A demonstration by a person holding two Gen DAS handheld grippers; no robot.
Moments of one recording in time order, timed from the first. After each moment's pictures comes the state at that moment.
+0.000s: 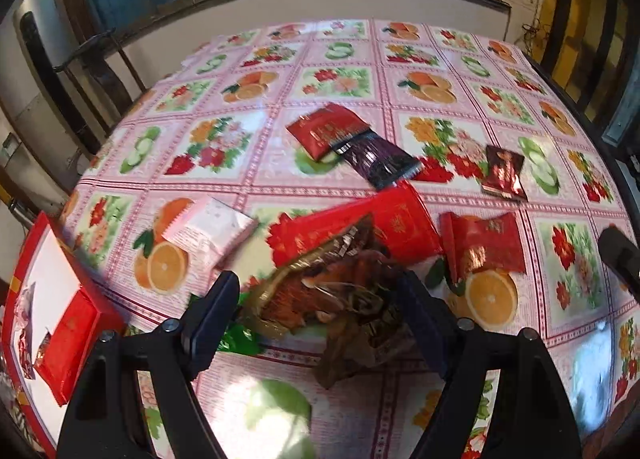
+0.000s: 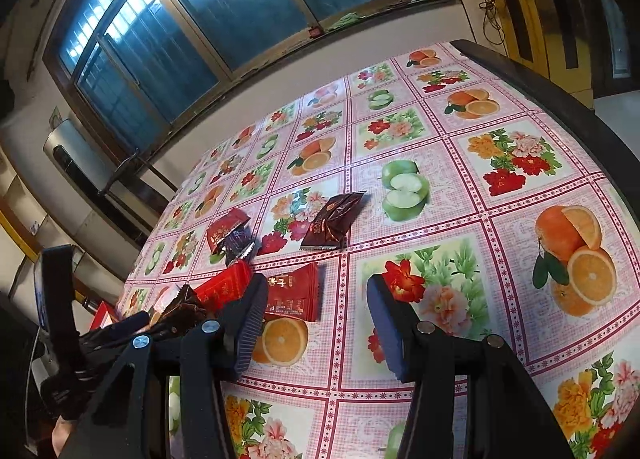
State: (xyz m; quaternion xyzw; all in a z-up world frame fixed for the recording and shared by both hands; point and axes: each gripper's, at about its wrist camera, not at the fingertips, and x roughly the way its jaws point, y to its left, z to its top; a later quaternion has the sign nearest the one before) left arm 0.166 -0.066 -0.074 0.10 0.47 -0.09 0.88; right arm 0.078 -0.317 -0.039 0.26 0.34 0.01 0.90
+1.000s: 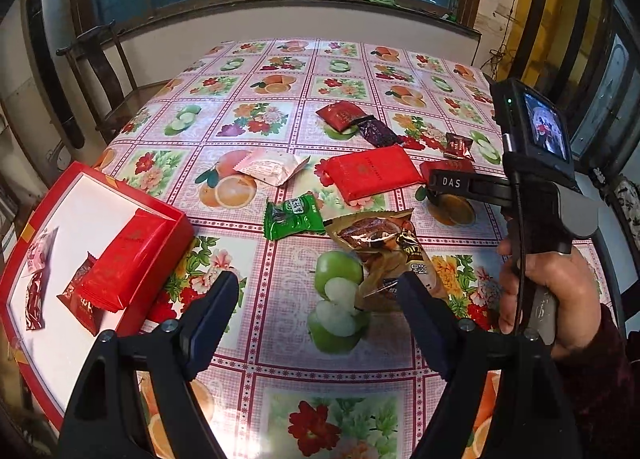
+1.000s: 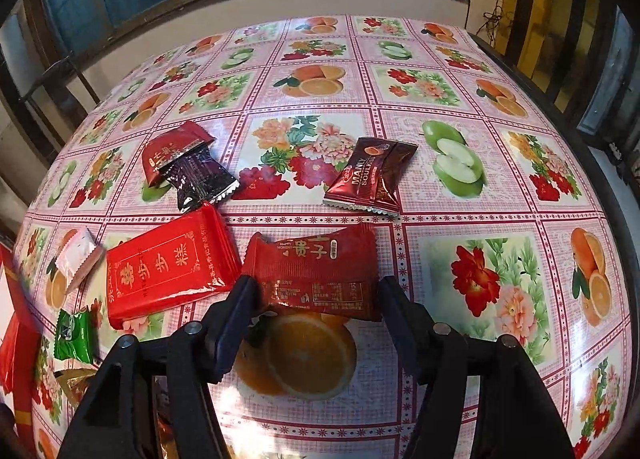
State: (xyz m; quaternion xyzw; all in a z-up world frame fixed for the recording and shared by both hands) left arm 0.061 -0.001 -0.035 0.04 0.45 -0.14 0.88; right arm 0.157 -0.227 -0.077 0.09 0.48 -0.10 0.87
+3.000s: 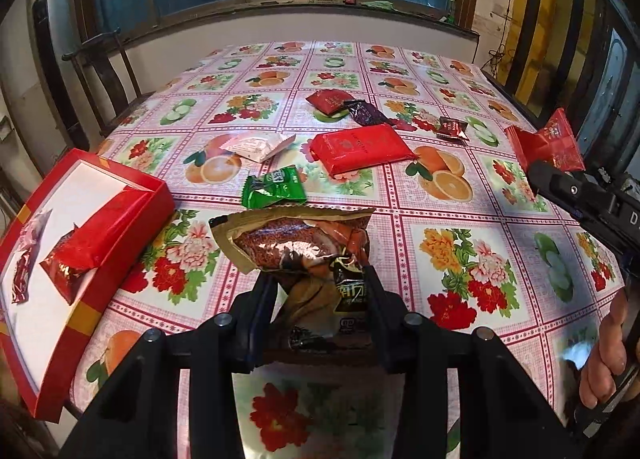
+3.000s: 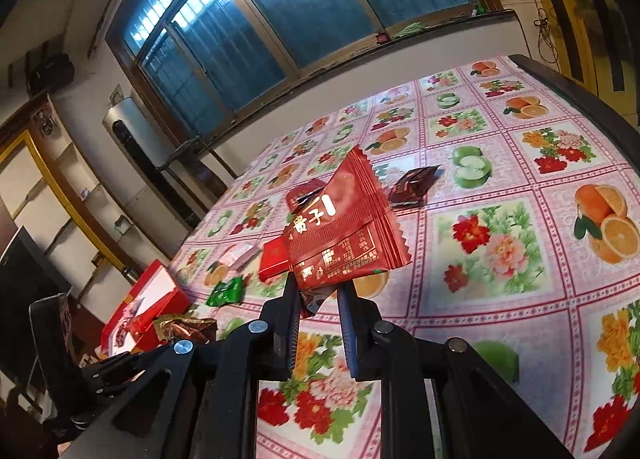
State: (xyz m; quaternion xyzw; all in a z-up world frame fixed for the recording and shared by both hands) left arm 0.028 -0.012 -0.065 0.06 0.42 -0.14 0.90; right arm 0.015 -0.269 -0.036 0.23 0.30 0.12 0.92
